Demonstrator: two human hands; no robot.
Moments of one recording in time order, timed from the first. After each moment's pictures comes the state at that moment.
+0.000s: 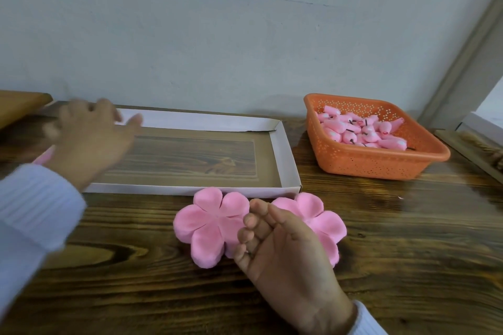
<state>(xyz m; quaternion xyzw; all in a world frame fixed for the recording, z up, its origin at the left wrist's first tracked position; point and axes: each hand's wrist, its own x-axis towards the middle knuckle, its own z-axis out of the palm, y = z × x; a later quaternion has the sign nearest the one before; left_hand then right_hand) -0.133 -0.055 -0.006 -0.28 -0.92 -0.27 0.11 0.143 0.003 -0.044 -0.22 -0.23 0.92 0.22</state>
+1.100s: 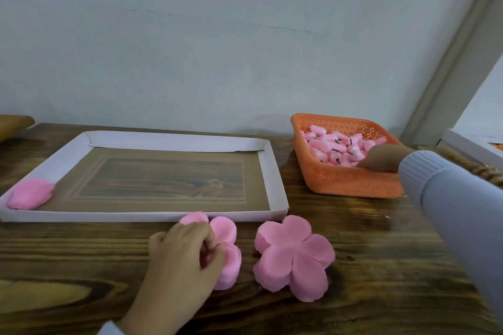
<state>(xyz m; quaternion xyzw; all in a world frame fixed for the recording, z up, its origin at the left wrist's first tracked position) 0.012 -0.051 -0.083 -0.49 -0.80 -0.35 0.00 0.200 0.285 0.017 -0.58 -0.81 0.04 -0.10</state>
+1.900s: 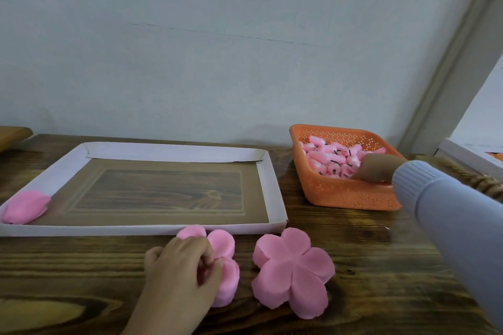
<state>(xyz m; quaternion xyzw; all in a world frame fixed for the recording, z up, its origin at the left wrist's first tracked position) 0.012 -0.048 -0.086 -0.47 -0.81 -0.35 0.02 0.195 0.284 0.014 -0.57 -0.81 0.05 -0.09</state>
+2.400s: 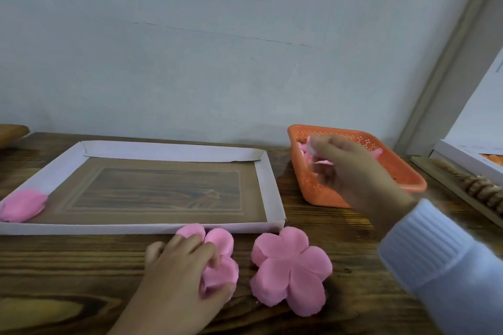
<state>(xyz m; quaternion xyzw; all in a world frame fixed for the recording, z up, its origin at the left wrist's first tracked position) 0.007 -0.053 -0.083 -0.59 -0.74 -0.27 0.16 0.164 0.161 0.032 -0.34 -0.64 0.60 0.34</state>
